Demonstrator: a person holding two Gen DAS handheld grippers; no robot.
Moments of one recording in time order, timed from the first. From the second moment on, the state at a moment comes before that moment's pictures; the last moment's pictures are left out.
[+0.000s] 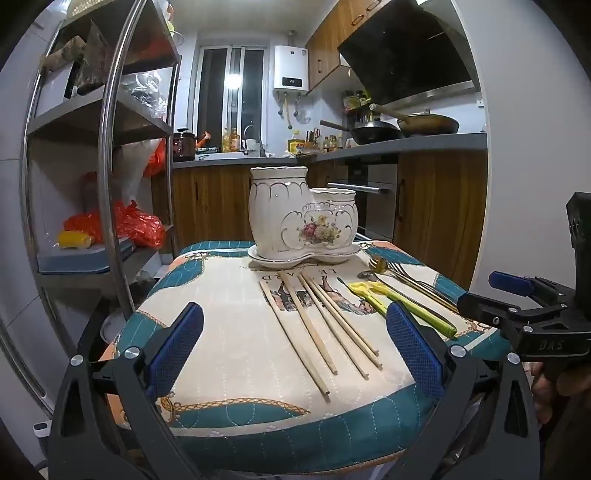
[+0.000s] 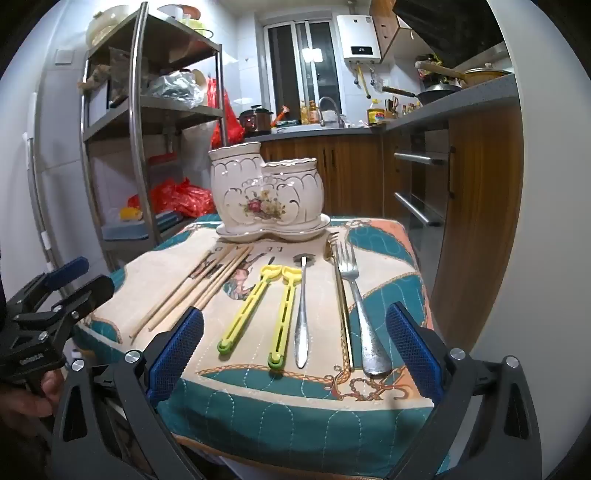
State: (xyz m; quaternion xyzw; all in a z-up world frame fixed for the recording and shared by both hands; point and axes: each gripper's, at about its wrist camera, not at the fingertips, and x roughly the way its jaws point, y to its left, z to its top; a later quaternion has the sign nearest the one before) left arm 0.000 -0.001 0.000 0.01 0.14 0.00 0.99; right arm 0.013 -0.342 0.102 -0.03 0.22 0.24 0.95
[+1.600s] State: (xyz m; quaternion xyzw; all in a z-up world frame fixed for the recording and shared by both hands) left arm -0.001 0.002 -0.001 0.00 0.14 0.03 0.99; right arm 0.016 -0.342 0.100 -0.02 0.22 0.24 0.95
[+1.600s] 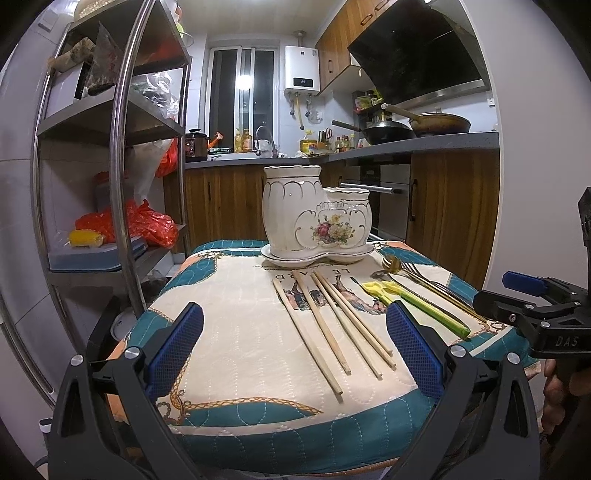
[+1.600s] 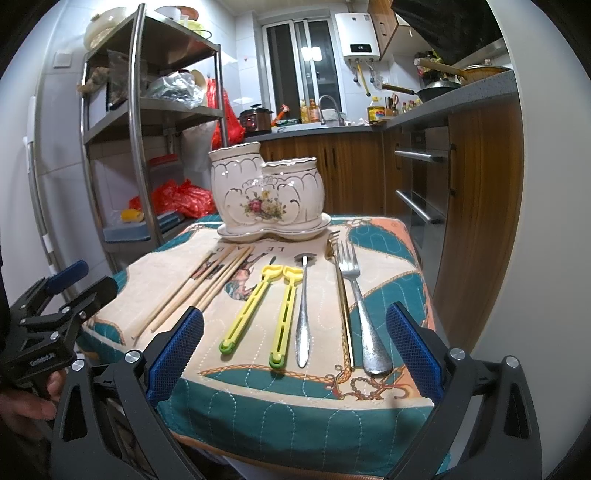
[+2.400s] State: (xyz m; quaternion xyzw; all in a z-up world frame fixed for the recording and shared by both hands) left arm 0.020 0.016 -0.006 -0.02 0.21 0.03 0.98; right arm 0.021 -0.346 0.103 -0.02 0.23 0.22 0.95
